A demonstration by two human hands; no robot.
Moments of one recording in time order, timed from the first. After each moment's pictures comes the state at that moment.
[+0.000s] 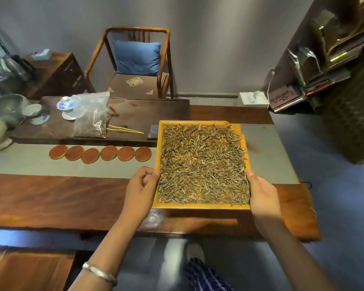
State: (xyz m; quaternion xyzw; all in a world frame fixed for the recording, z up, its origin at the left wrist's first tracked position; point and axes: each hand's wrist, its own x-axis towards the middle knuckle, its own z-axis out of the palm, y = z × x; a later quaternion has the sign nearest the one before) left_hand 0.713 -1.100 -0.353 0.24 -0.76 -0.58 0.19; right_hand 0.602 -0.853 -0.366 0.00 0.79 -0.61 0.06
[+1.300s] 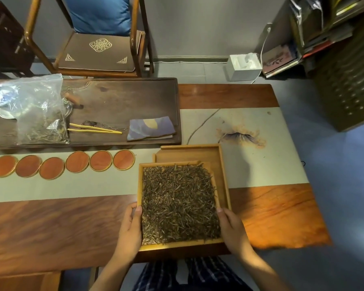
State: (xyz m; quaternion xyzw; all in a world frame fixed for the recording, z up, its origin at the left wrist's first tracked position) left_hand 0.680 -1.150 -0.496 0.38 -0.68 -0.63 0.00; right_hand 0.589 -0.905 -0.497 0.06 0.81 -0.52 0.26
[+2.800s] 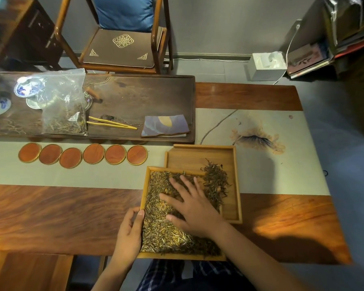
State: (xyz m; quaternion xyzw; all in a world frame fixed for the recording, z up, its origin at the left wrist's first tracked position) left_hand 0.701 -1.149 -0.480 0.40 -0.66 -0.63 0.01; right_hand 0.555 -1.002 -0.481 -0.51 0.83 -0.10 0.20
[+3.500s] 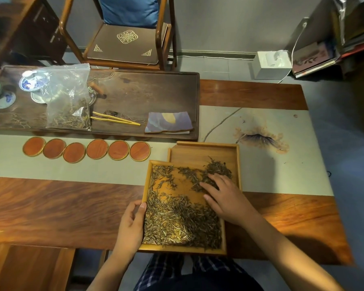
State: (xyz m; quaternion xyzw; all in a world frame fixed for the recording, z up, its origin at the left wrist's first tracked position) left_hand 0.698 -1.155 -0.484 0.42 -0.67 -0.61 0.02; right_hand 0.510 -0.942 -0.484 -0.44 0.87 -0.09 0.20
